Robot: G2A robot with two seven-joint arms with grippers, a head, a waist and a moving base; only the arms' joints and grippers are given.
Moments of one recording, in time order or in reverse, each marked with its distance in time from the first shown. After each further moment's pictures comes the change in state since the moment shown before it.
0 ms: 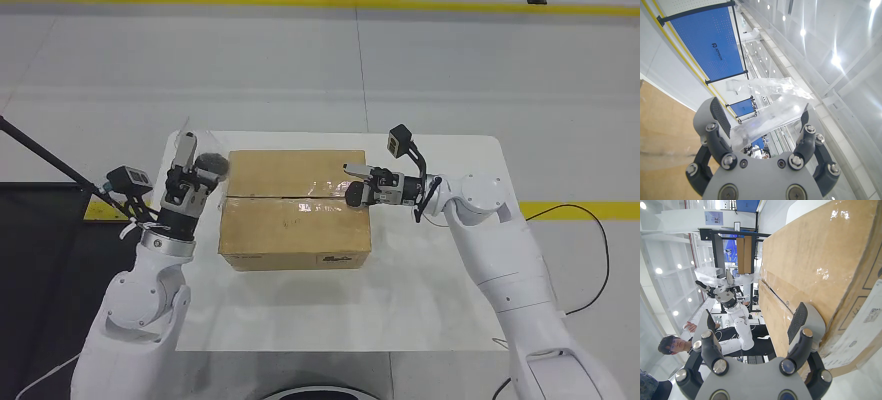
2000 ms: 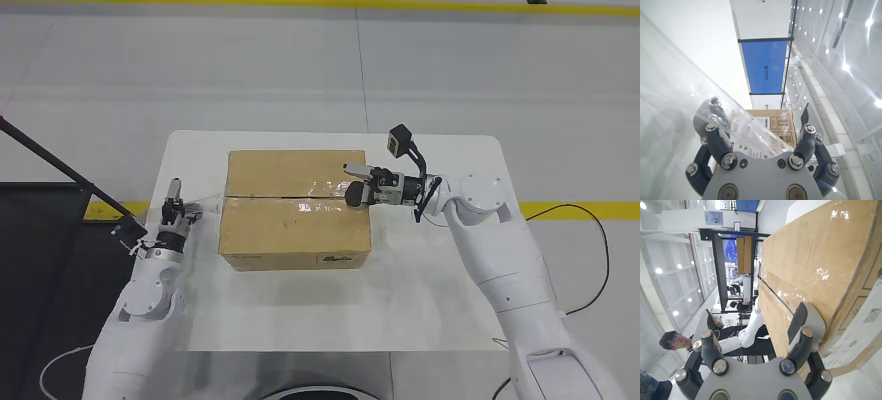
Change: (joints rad) left arm -0.085 0.027 -0.029 0.623 -0.085 -0.135 0.066; right arm 0.000 0.000 0.000 0.000 0.000 0.000 0.000
